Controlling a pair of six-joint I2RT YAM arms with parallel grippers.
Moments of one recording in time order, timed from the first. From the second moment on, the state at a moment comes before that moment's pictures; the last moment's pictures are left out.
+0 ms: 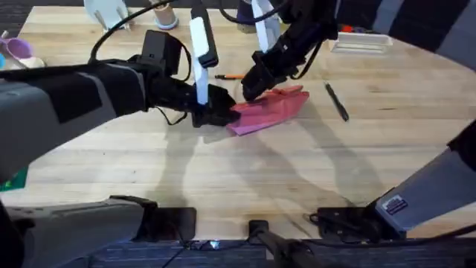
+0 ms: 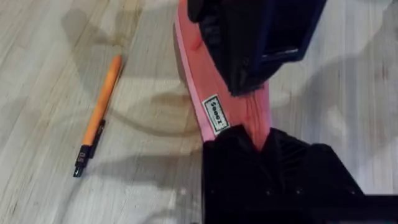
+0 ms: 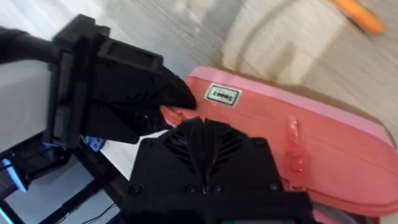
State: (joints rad) left arm -0.18 1.47 0.74 -0.41 0.86 0.94; right arm 0.48 1.87 1.54 -1.08 -0.50 -0.06
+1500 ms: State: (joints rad) left arm -0.18 1.47 0.74 -0.41 0.86 0.94; right arm 0.41 1.87 1.79 -1.34 -0.14 -0.06
